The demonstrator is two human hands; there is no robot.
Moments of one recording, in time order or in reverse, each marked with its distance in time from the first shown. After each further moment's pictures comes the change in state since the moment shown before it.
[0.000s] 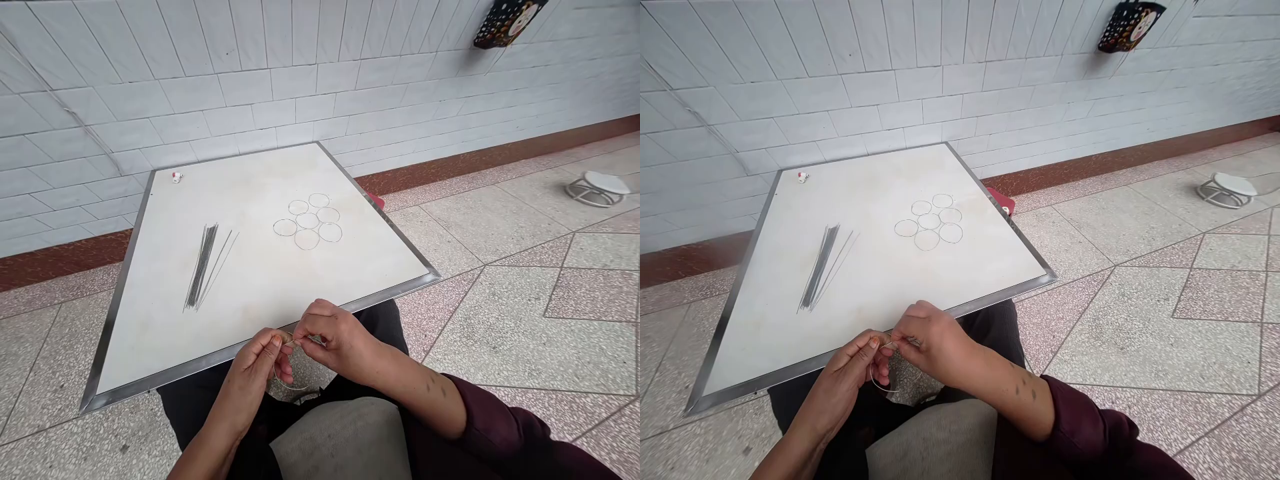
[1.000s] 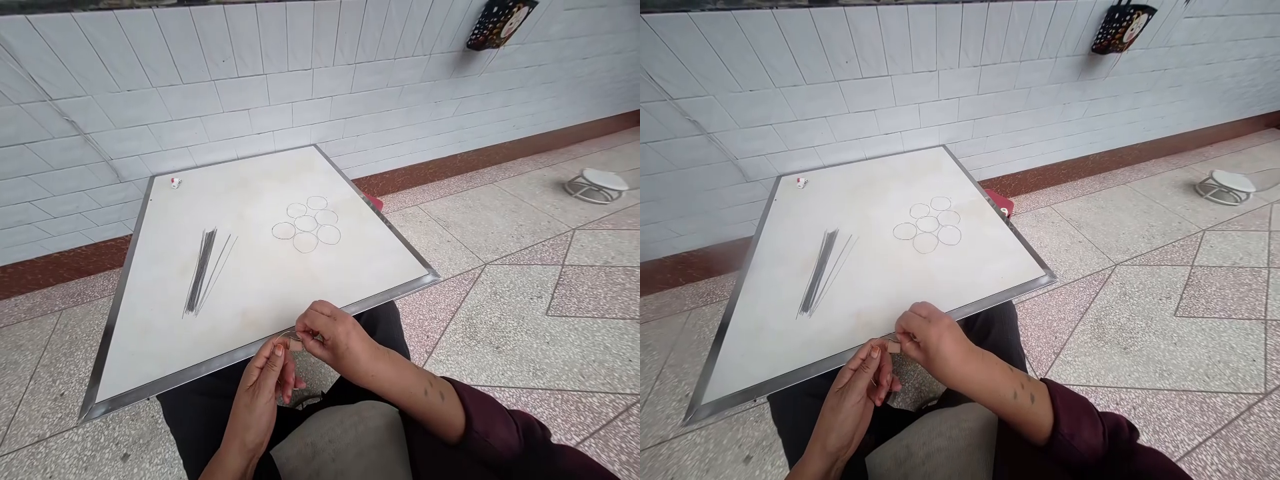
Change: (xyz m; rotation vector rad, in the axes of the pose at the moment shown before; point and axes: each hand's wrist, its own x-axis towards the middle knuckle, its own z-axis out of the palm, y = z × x) left_hand -0.009 -0.013 0.026 -0.362 0.103 -0.012; right_hand -0.003 0.009 0.005 -0.123 0.062 0.034
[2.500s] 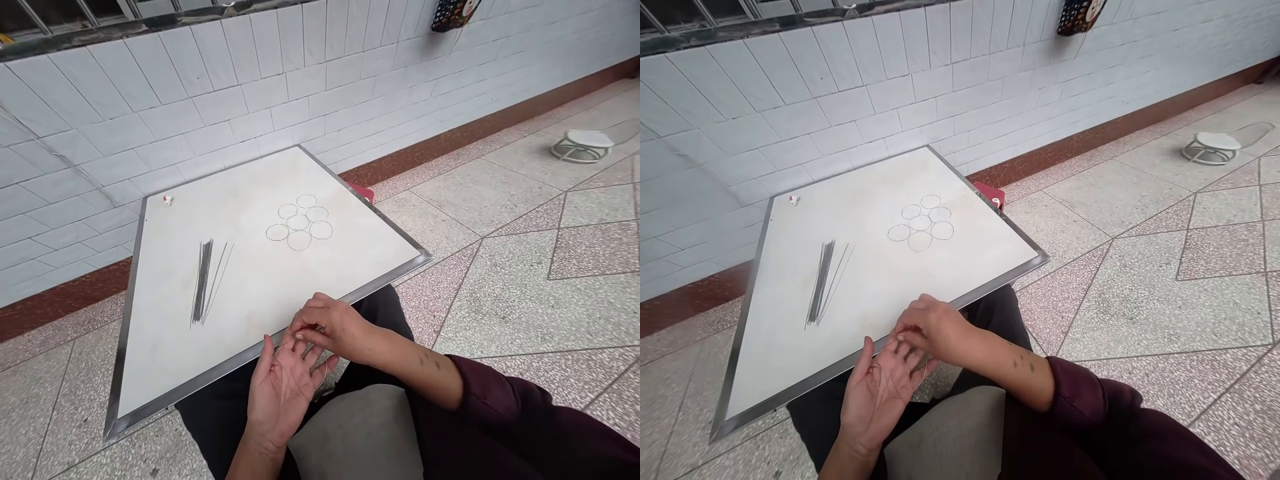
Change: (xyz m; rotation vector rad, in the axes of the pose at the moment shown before) left_hand 0.007 0.000 0.011 -0.694 -0.246 -0.266; right_hand 0.001 0.003 -0.006 0.083 -0.134 0.070
